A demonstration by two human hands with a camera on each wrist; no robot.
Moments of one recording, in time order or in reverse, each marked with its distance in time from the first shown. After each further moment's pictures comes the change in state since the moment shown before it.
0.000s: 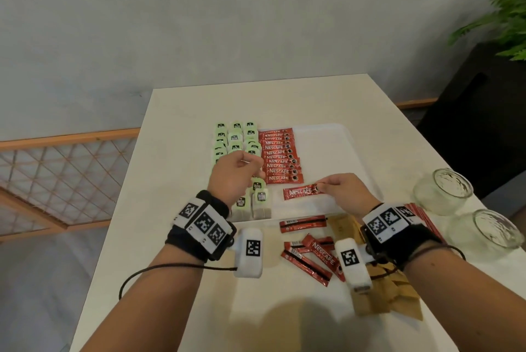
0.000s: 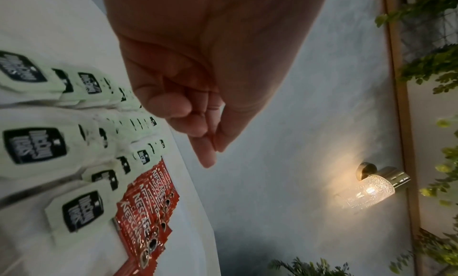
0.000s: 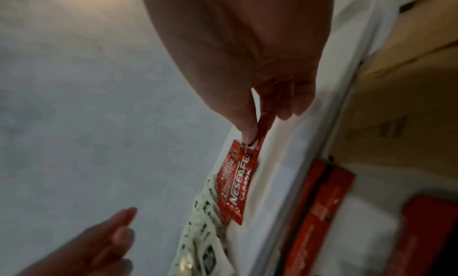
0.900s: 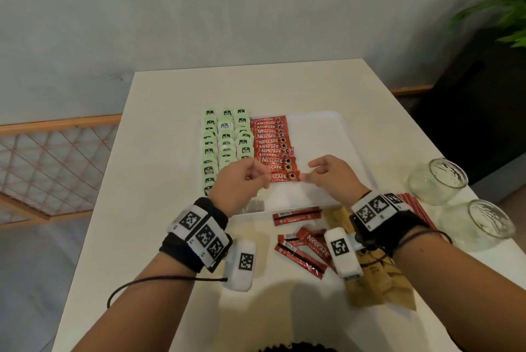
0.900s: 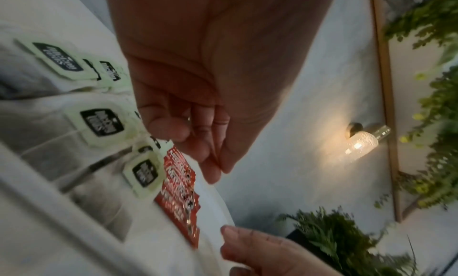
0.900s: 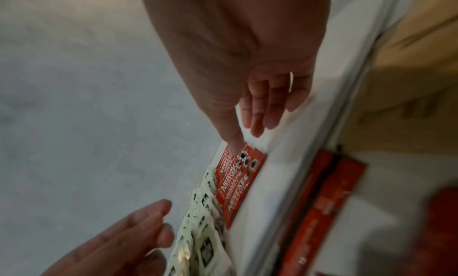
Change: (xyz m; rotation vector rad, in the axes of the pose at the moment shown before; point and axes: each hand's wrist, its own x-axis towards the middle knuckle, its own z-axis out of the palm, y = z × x) left_hand -0.004 -0.028 0.015 0.203 -0.220 0.093; right_hand 0.003 -0.006 0.007 -0.042 0.041 -0.001
